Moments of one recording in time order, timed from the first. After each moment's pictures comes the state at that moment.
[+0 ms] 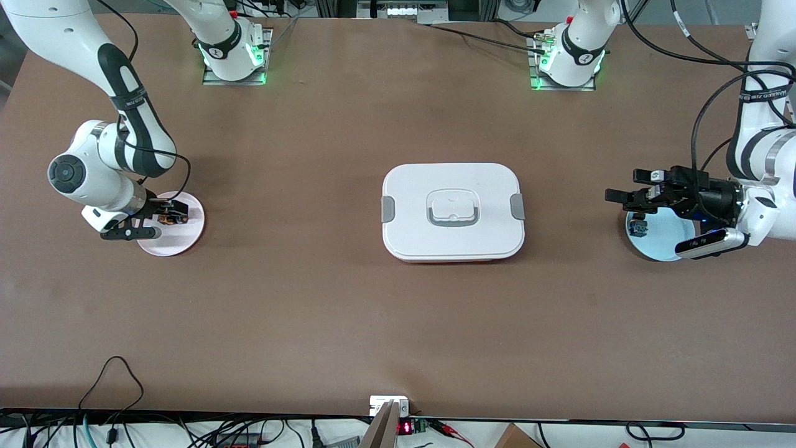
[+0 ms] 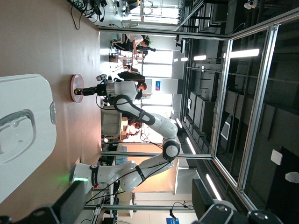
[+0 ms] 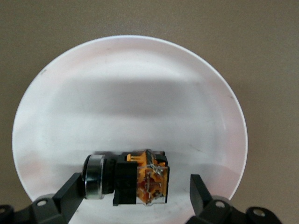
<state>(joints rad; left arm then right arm) 0.24 0.43 0.02 -1.69 -1.41 1.20 0.53 -0.01 0.42 -0.15 -2.19 -0.02 2.51 -0.20</state>
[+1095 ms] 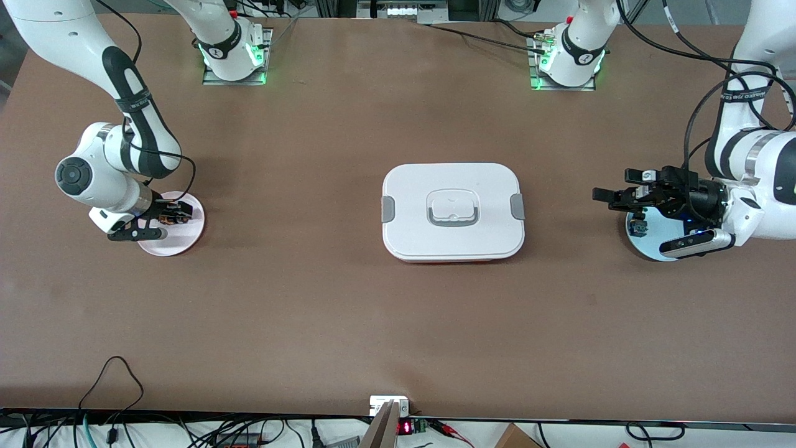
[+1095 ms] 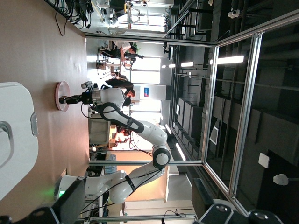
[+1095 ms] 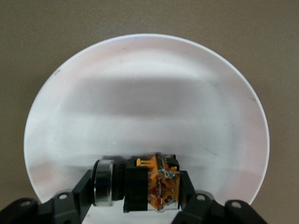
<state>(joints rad) 0.22 0.41 -0.01 -1.75 -1.47 1.26 0.58 -0.01 0.43 -0.14 -2.19 0.00 2.51 -0.20</state>
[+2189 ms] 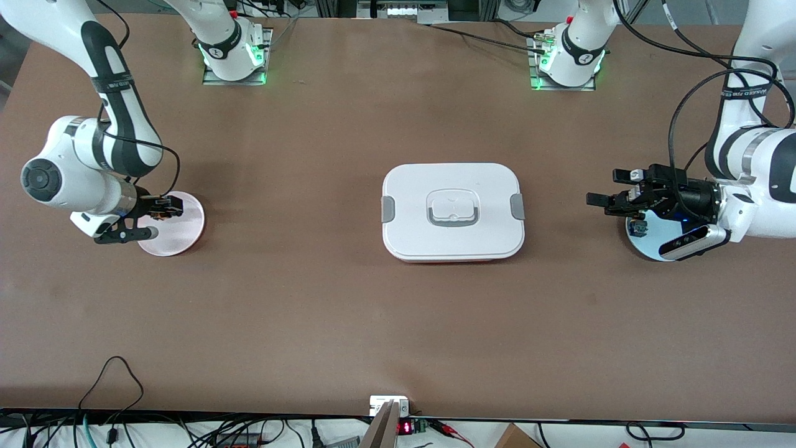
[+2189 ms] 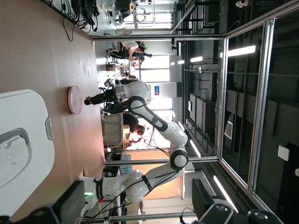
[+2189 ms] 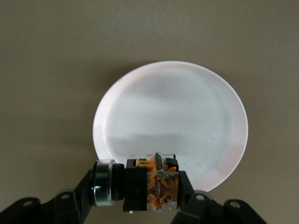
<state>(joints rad) 0.21 0.40 -0.01 -1.75 -1.43 1.29 0.63 -0.01 0.34 -0.09 -2.02 0.00 2.17 -0.25</state>
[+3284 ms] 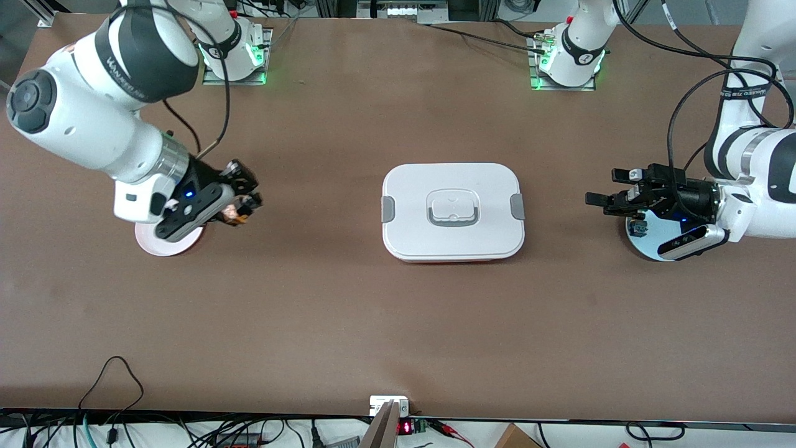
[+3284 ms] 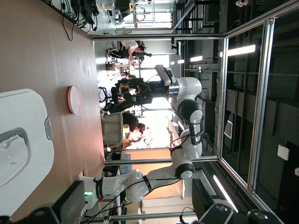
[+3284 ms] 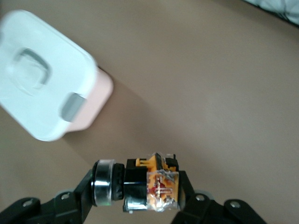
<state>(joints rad) 0.21 0.40 -0.02 -1.75 -1.43 1.29 0.63 0.00 0.24 0.35 -1.60 0.29 1.96 -0.43</state>
